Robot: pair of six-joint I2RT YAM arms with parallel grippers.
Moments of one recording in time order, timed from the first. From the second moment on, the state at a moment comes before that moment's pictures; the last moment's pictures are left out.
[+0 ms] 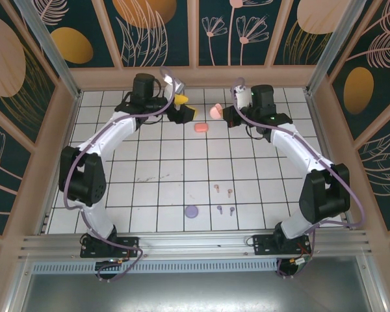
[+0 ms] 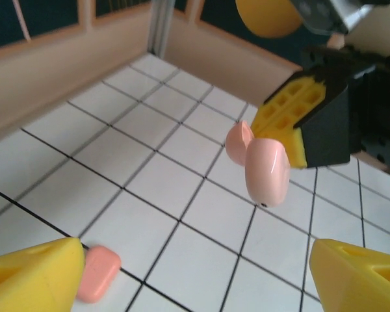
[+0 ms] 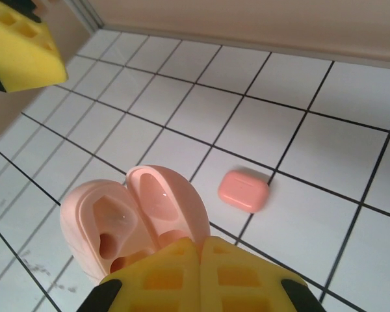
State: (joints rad) left arm -0.36 1.84 1.55 -0.23 0.83 0.09; right arm 0.32 1.57 1.27 -0.30 -0.44 0.06
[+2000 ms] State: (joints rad) left arm -0.36 2.15 1.90 -0.87 1.00 0.43; right arm 0.50 1.82 1.54 -0.50 -0.39 -0.18
